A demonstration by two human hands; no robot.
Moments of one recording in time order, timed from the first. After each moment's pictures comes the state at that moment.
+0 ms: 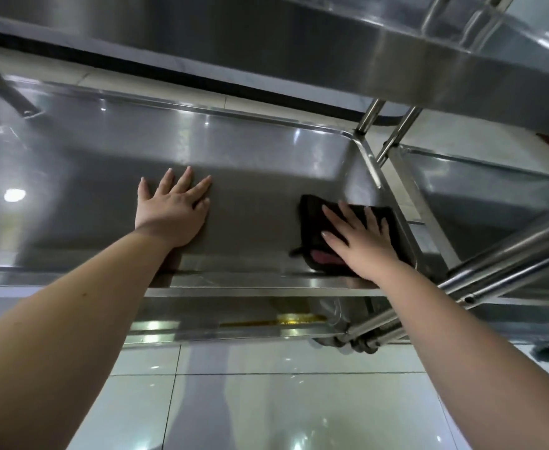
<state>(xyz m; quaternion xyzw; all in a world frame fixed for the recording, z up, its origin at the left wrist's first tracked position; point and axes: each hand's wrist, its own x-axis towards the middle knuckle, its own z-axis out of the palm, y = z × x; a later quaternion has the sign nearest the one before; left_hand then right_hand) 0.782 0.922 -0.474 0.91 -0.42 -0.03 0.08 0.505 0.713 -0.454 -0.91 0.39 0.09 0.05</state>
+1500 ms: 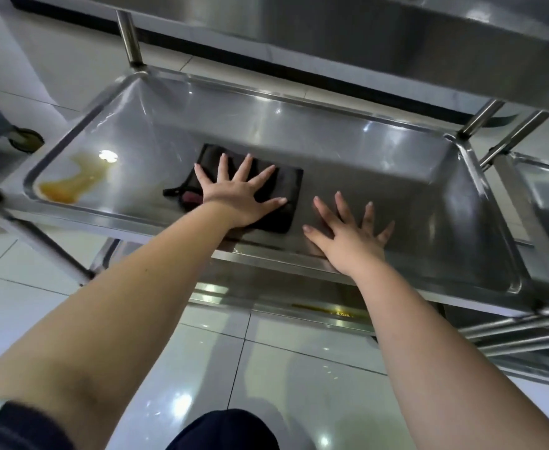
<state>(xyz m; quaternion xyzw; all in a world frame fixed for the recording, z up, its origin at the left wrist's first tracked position) 0.810 0.999 -0.447 0.92 -0.37 -0.12 -0.01 0.632 0.862 -0.459 -0.93 0.35 0.12 0.07</state>
